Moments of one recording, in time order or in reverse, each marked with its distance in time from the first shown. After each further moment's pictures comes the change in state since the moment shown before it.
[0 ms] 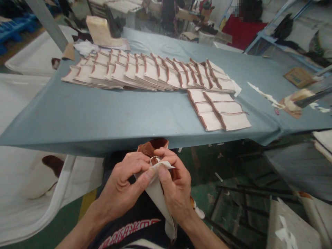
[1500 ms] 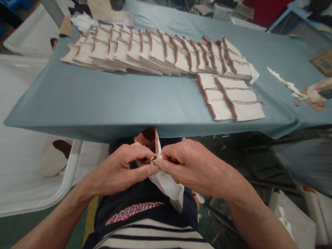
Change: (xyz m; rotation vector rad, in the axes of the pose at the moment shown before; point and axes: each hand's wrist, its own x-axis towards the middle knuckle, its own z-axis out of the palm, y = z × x) left_hand 0.011 -0.002 -0.025 -0.021 -0.382 -0.103; right_hand 0.076 -0.082 -0.030 -0.798 -0.978 0.204
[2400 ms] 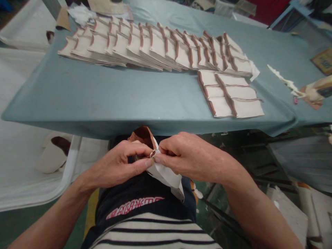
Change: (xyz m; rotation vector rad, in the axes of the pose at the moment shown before) left_hand -0.005 -0.004 -0.002 -0.004 -0.047 -0.053; right_hand 0.009 -0.002 -0.007 -0.038 -0.127 -0.007
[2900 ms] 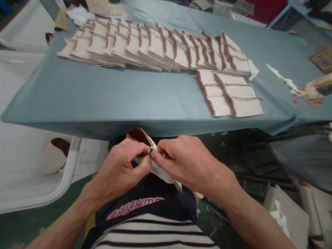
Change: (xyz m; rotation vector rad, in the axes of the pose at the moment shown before) left_hand -0.005 0.005 0.025 0.438 0.348 0.093; right_hand -0.004 -0.007 0.021 -0.243 0.190 0.112
